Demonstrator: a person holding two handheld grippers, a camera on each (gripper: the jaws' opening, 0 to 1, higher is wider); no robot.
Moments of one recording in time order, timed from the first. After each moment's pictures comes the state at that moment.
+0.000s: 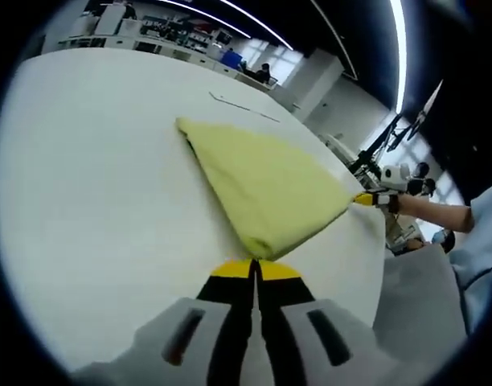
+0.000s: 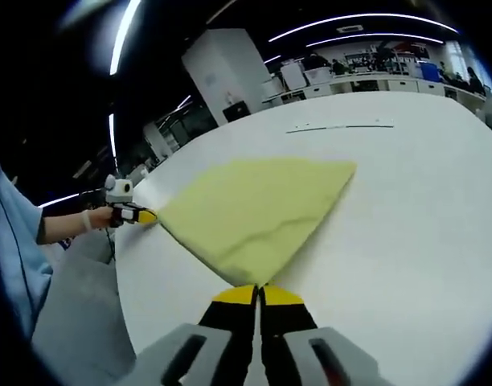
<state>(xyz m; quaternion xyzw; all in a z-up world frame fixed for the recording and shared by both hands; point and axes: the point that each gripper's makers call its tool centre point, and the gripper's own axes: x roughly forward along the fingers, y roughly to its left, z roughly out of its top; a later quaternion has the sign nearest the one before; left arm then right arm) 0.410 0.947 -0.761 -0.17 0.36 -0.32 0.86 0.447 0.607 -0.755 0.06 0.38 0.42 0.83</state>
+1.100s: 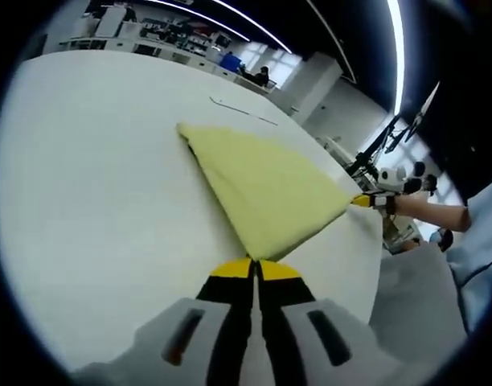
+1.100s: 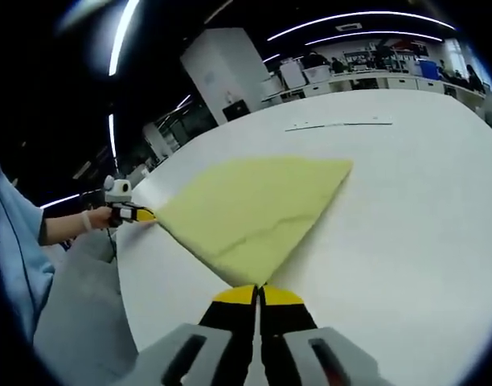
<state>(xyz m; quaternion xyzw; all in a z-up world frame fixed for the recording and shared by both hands) 0.403 0.949 -0.757 -0.17 0.36 -0.33 0.86 0.440 0.604 -0.755 0.06 0.38 0.42 0.82</state>
